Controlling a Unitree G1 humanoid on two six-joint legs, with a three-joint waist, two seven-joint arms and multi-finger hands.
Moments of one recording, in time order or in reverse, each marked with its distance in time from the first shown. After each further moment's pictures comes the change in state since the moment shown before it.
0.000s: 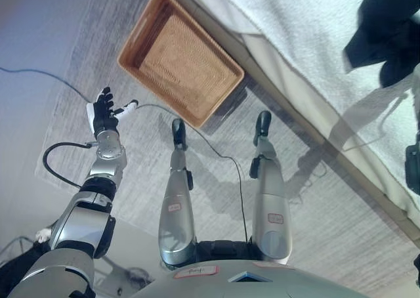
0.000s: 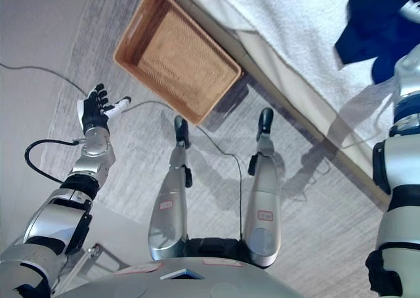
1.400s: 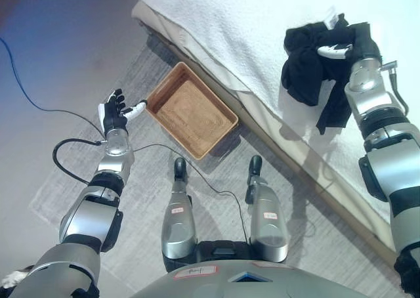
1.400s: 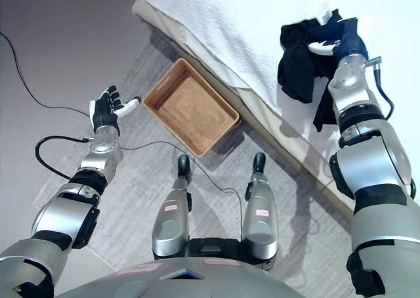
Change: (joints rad) left arm -0.056 -0.049 -0.003 0.077 -0.027 0.024 -0.064; right arm 0.121 0.273 0.112 -0.071 -0.136 0.079 0.181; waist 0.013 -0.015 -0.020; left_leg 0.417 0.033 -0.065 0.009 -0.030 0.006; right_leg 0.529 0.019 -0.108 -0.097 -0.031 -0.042
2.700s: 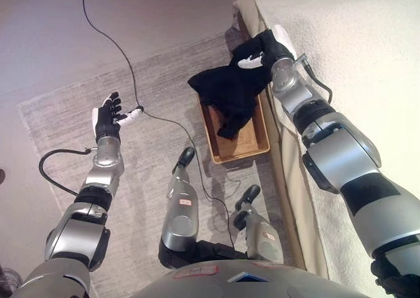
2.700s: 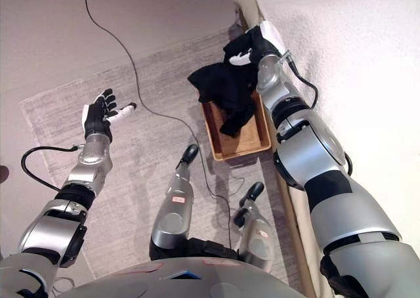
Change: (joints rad) left arm 0.154 0.080 0.012 -0.181 0.016 0.000 -0.035; right arm -0.141 0.334 0.078 0.089 -0.115 0.031 0.057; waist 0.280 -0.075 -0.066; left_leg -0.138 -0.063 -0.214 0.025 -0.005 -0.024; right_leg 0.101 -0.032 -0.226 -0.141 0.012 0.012
